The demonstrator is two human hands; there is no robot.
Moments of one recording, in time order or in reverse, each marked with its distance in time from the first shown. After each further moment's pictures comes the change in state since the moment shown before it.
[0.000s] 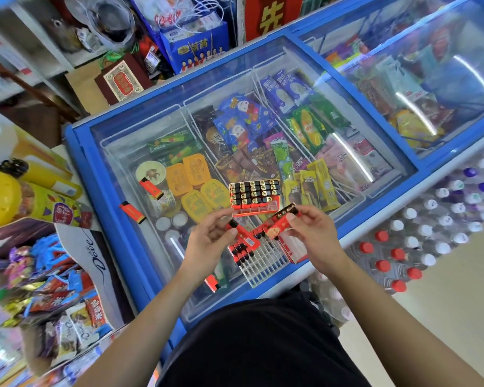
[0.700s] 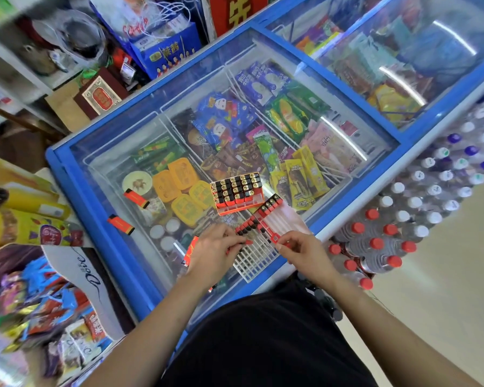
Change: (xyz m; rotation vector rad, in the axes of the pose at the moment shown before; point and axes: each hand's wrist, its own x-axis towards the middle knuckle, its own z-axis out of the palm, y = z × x) left_hand 0.009 -0.036 0.024 1.056 -0.202 0.489; right_hand -0.041 0.051 -0.038 -0.592 -0.051 -0.041
